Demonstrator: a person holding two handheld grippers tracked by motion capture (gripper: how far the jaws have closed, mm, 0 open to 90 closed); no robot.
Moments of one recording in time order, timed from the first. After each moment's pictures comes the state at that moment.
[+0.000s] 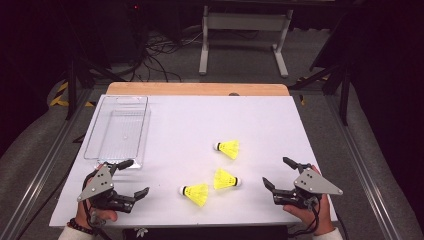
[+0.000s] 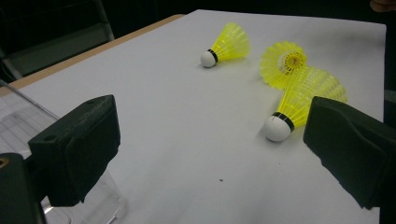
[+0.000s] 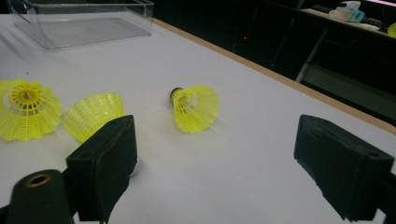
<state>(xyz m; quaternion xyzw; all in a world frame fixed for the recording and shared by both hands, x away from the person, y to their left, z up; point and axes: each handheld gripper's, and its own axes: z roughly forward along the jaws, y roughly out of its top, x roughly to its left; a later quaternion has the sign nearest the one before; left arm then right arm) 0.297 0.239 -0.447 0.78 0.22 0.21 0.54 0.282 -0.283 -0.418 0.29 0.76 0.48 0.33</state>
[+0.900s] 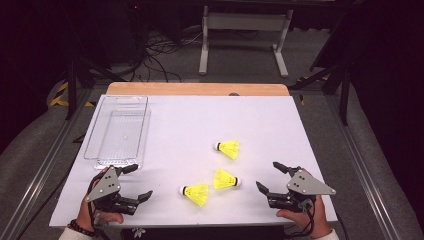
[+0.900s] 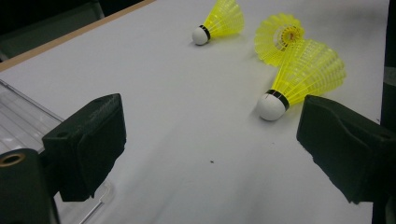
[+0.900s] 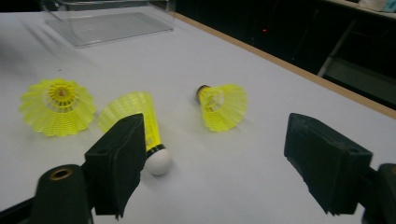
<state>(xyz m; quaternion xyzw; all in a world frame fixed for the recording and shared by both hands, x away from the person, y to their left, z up) 0.294 0.231 -0.452 0.81 0.21 0.20 0.51 0.274 -0.265 -0.414 0.27 0.78 0.48 0.29</state>
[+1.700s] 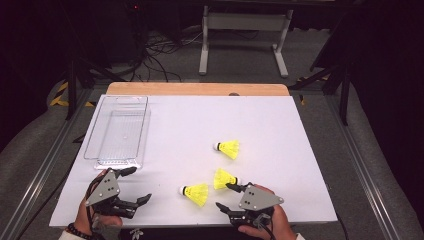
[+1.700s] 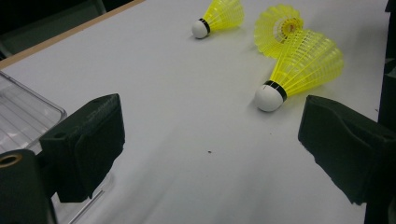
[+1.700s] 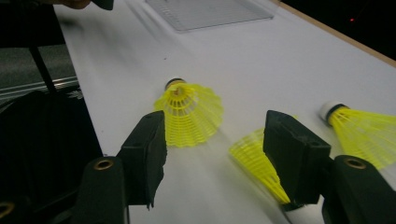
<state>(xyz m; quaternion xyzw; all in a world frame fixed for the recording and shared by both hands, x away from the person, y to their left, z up) 0.286 0.232 -0.454 0.81 0.21 0.20 0.50 0.255 -0.167 -0.432 0.18 0.84 0.46 0.20</state>
